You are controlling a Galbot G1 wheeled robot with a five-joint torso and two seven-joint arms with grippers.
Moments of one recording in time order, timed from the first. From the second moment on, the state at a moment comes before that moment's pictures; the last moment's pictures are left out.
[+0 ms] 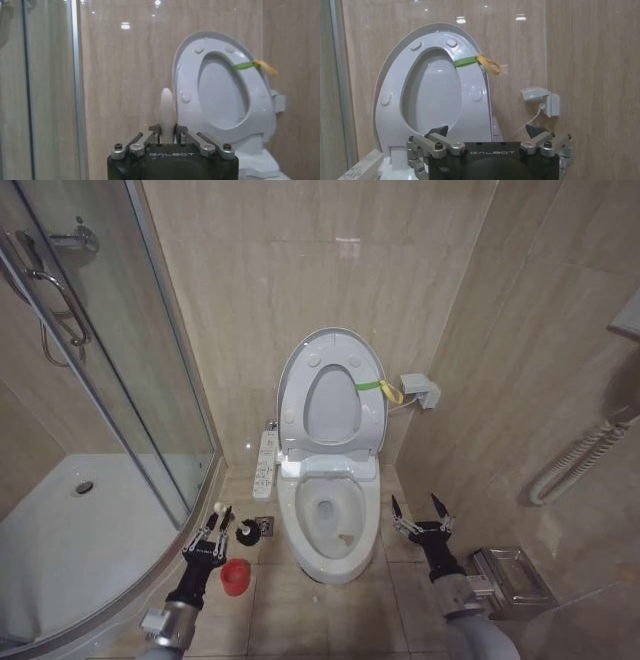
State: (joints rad) left arm 1.60 -1.25 -0.49 -2.01 -0.19 -0.30 0.03; right arm -1.49 1.44 0.63 1.95 0.22 0.18 -0.08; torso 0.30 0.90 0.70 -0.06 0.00
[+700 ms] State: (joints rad) left arm 1.62 -1.19 -0.50 -2.24 -0.27 -0.28 0.07; right arm -1.49 1.44 0.63 1.95 0.22 0.18 -0.08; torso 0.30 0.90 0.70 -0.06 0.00
